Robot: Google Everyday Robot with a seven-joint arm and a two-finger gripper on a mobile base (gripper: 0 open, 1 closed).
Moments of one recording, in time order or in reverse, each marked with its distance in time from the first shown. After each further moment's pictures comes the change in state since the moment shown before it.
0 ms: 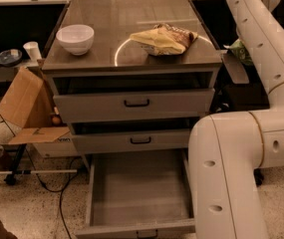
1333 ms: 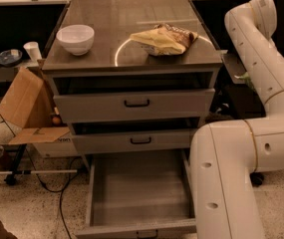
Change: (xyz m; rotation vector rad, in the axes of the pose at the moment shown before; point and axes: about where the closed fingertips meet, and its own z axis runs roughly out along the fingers) arm 0.089 0.004 0.069 0.038 0.302 -0.026
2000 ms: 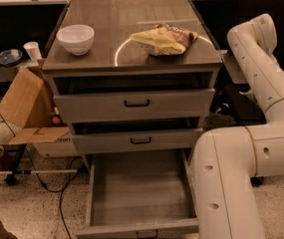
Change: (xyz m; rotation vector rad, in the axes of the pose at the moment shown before) arm 0.032 0.011 0.056 -0.009 0.128 -0.041
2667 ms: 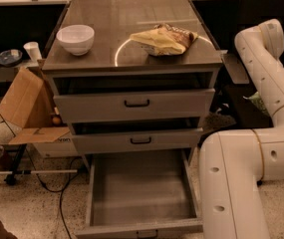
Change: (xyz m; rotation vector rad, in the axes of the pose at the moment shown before) arm 0.013 -0.004 0.020 -0.035 0.011 -0.015
